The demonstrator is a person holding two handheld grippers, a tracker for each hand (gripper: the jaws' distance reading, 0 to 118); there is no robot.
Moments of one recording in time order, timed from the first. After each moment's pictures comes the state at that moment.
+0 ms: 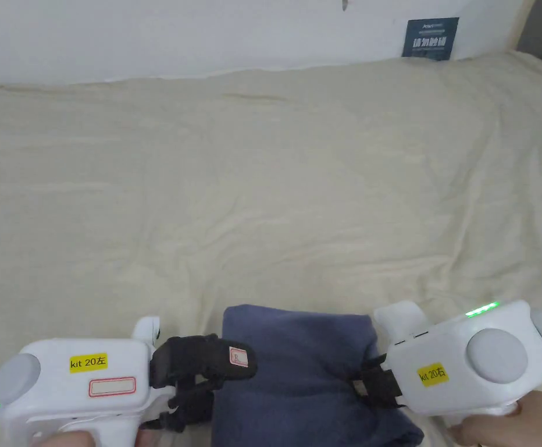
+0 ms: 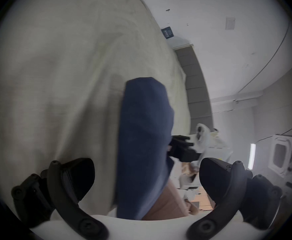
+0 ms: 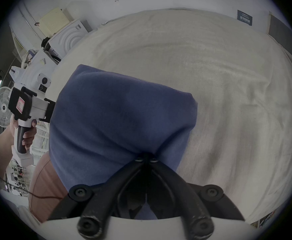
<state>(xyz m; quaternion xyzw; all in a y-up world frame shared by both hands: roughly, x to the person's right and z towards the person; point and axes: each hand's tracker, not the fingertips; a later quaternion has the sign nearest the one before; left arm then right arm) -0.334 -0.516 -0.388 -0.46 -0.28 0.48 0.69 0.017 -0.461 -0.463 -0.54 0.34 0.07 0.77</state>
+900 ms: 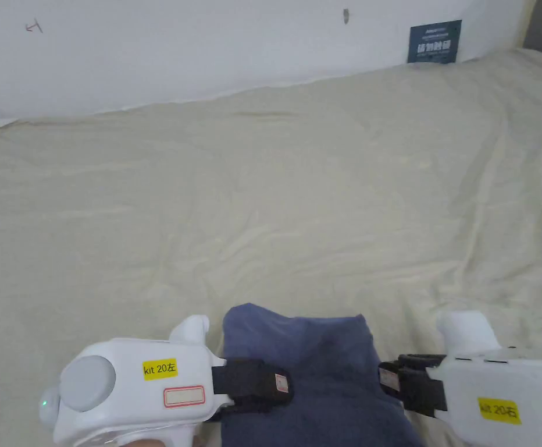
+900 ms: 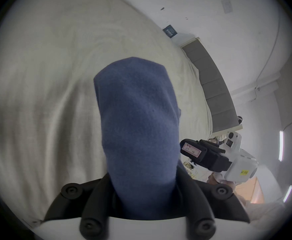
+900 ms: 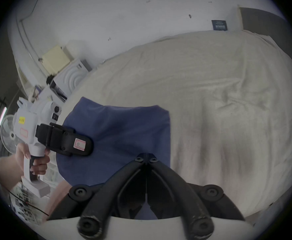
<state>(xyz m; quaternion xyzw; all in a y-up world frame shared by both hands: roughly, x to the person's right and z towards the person) -0.292 -0.447 -0.371 -0.48 -0.19 0.33 0.79 0.055 -0.435 -0.413 -0.44 0.32 -0.09 0.83</state>
